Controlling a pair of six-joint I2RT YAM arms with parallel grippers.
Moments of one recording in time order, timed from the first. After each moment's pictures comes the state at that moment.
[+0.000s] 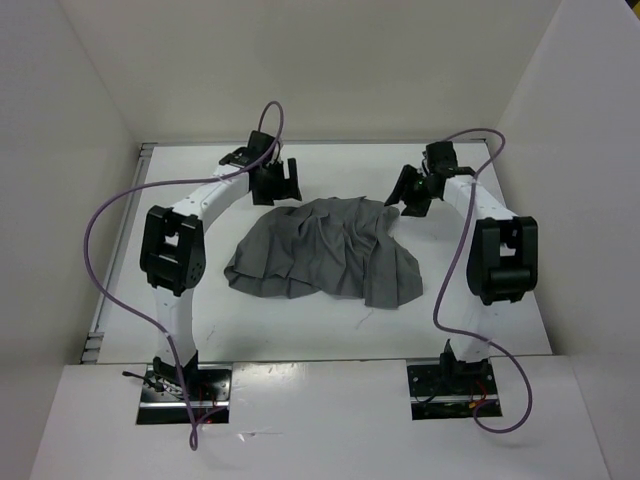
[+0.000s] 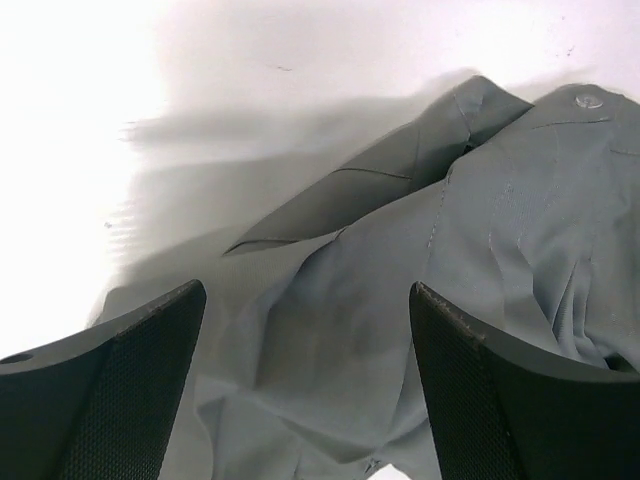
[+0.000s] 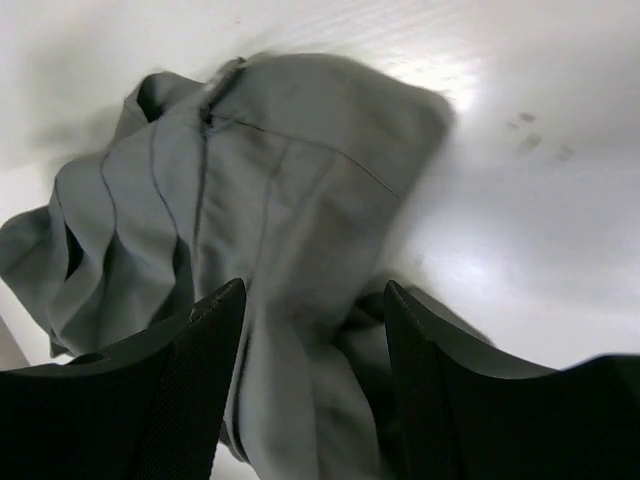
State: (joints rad) left arm -0.33 2.05 1.74 -0.62 0.11 -0.45; right arm 0.05 1.81 1.37 -0.53 -0.29 0.49
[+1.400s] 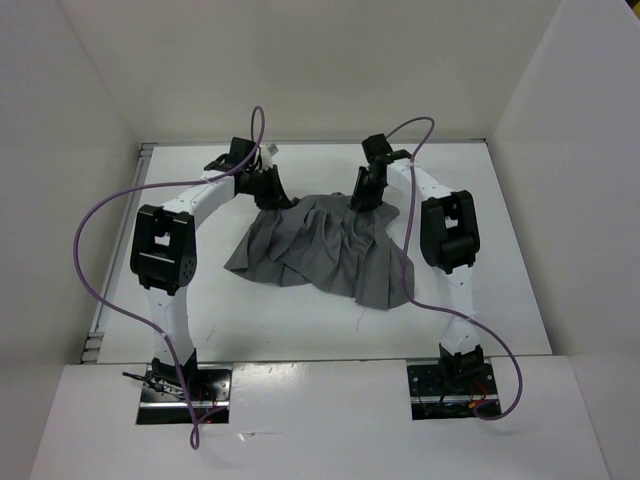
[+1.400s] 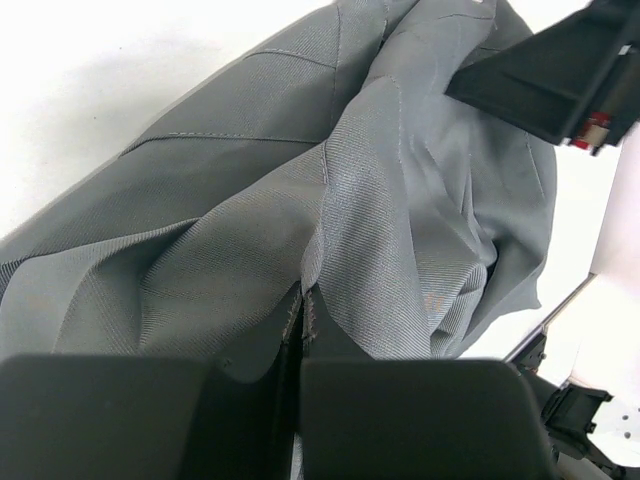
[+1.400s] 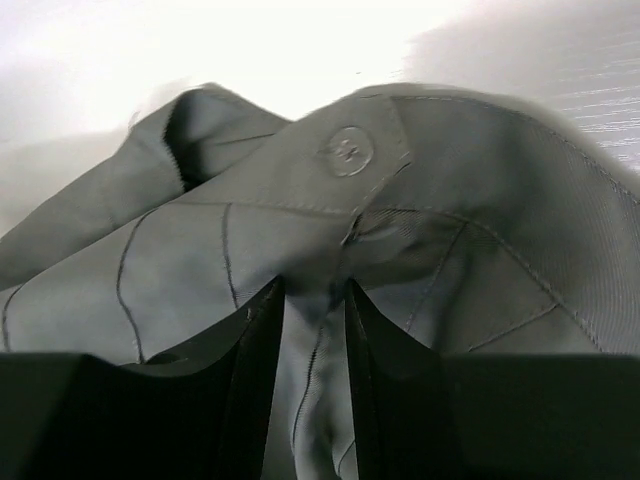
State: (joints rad) left arm -0.23 2.03 1.61 -0.49 0.53 -0.45; right arm 0.30 2.27 1.89 -0.73 -0.11 0.58
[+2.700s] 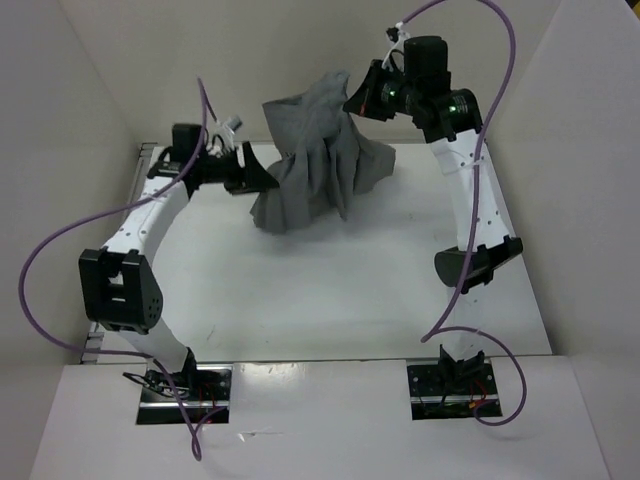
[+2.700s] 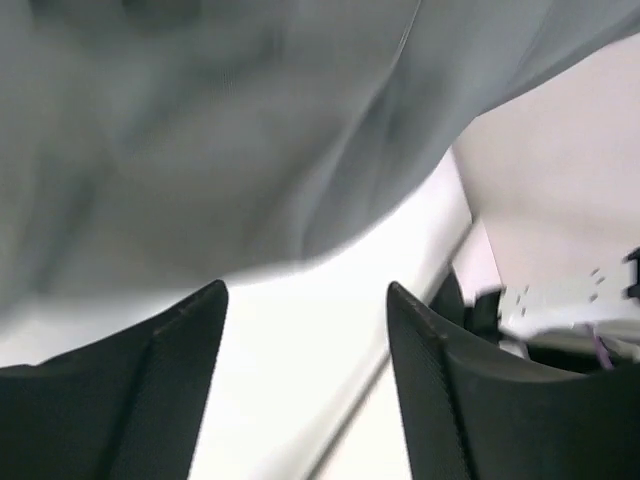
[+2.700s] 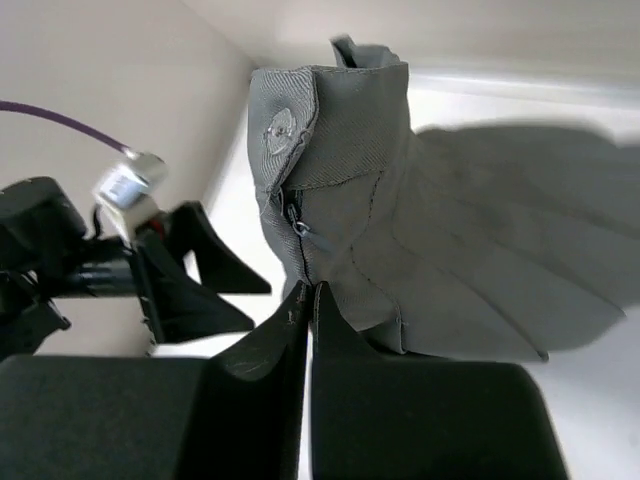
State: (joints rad) left arm -0.07 1.66 1.52 -0.47 0.87 -0.38; right arm 0.36 2.02 2.68 -0.99 -0.30 0.47
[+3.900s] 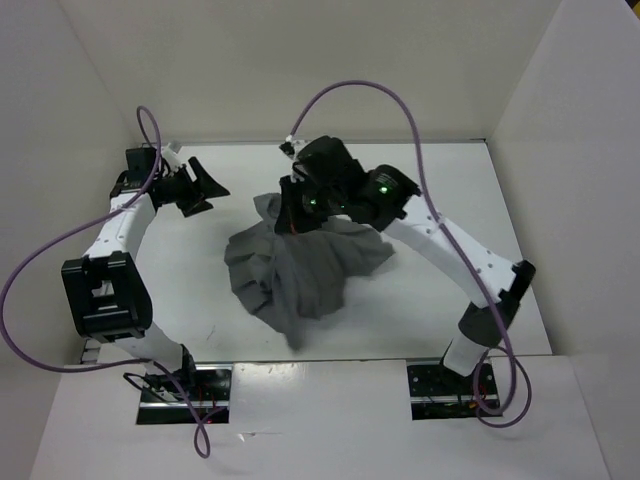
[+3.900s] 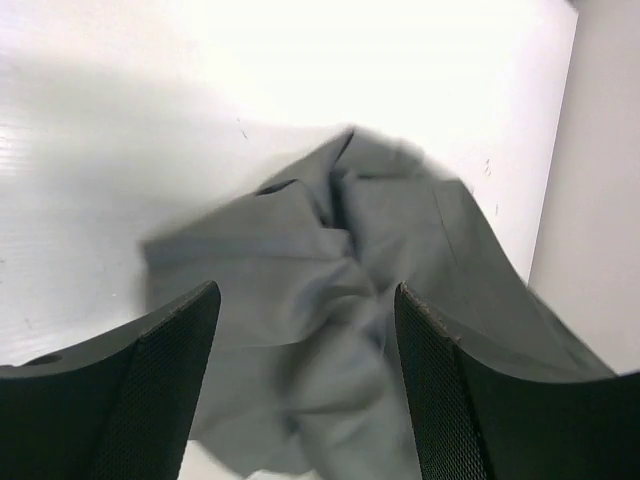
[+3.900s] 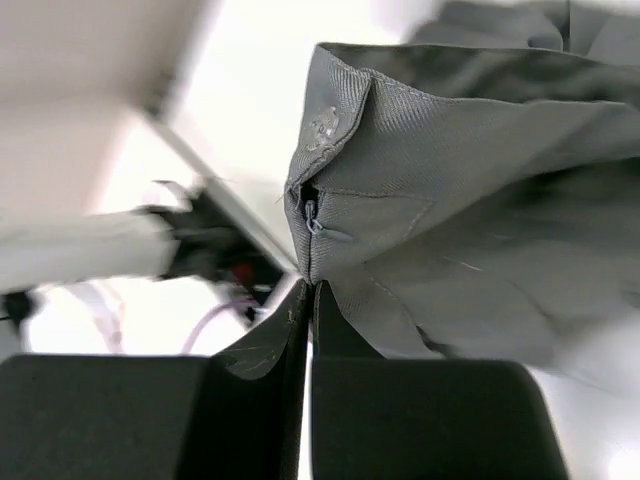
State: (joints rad) left arm 0.17 1.62 1.28 -0.46 0.65 -0.45; right arm 0.90 1.71 1.96 -0.98 -0.11 0.54
